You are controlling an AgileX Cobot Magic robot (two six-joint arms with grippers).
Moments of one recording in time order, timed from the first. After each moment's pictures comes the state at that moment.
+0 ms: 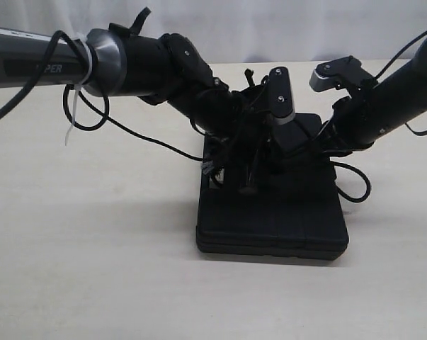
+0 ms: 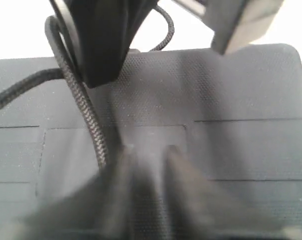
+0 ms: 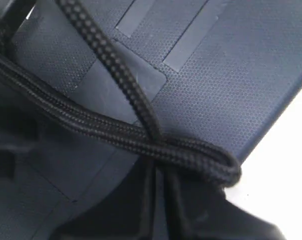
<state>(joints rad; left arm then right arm) -0.66 2.16 -1.55 -0.90 0.70 1.63 0.07 1.80 -1.11 0.52 0.70 -0.82</state>
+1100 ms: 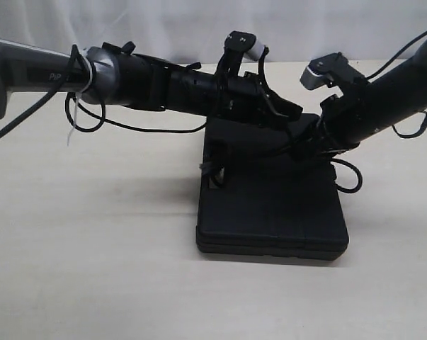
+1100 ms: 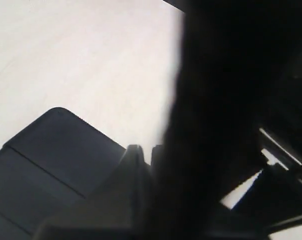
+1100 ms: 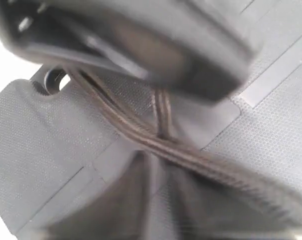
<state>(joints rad) -0.56 2.27 -1.56 -1.73 0.75 1.72 0.07 1.79 -1.11 0.73 0.79 -1.09</state>
